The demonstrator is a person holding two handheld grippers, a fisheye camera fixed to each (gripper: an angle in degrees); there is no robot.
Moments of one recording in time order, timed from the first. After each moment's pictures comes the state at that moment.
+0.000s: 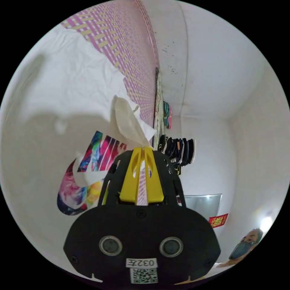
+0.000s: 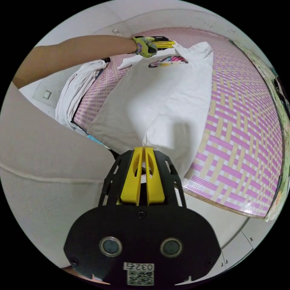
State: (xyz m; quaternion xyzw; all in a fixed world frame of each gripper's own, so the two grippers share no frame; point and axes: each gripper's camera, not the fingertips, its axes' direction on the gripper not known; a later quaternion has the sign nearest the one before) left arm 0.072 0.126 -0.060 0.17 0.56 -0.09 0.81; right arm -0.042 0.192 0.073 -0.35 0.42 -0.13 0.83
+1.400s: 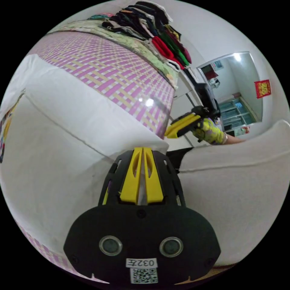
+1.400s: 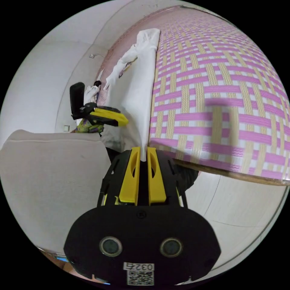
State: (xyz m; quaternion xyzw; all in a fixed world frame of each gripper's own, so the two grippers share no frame) left arm 0.401 0.327 -0.030 -0.06 0.28 0.45 0.85; right arm 0.037 0.031 -0.094 -0.29 0.31 0.06 0.91
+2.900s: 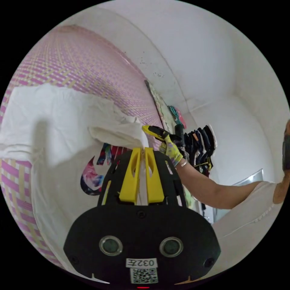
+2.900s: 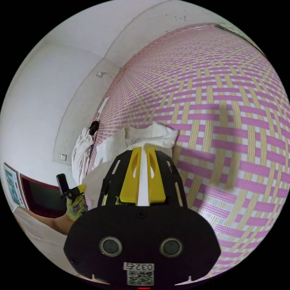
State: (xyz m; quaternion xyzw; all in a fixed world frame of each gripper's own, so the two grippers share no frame) left arm 0.156 0.216 -0.072 0.30 0.33 -0.04 0.89; right arm 0.206 -0.460 0.259 -0.27 0.29 -0.05 0.92
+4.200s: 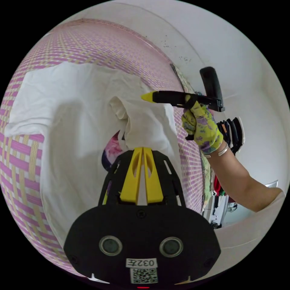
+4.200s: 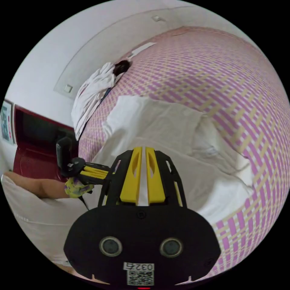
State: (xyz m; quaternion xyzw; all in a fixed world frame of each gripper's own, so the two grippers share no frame) left arm 0.162 0.210 -0.036 0.19 0.28 -0.09 0.94; right arm 0.108 -0.358 0.559 -0.55 0.21 -0.21 0.78
